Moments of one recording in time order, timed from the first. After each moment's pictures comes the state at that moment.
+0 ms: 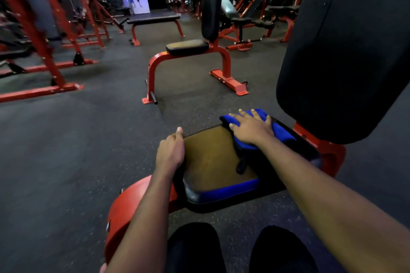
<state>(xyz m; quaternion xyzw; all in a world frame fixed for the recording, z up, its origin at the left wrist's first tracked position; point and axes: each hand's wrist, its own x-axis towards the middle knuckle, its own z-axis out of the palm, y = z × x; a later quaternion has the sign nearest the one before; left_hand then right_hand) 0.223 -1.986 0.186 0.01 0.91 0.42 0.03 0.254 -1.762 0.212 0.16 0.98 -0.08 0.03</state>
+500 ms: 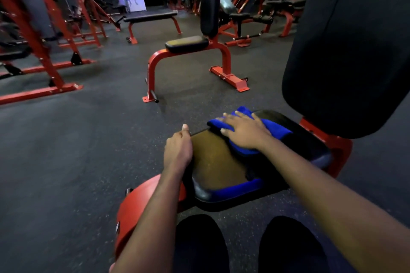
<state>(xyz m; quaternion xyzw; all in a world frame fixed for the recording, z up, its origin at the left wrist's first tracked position) 0.220 -1.985 0.186 0.01 0.90 0.43 0.02 0.255 -1.787 0.203 0.04 1.00 -0.08 0.01</state>
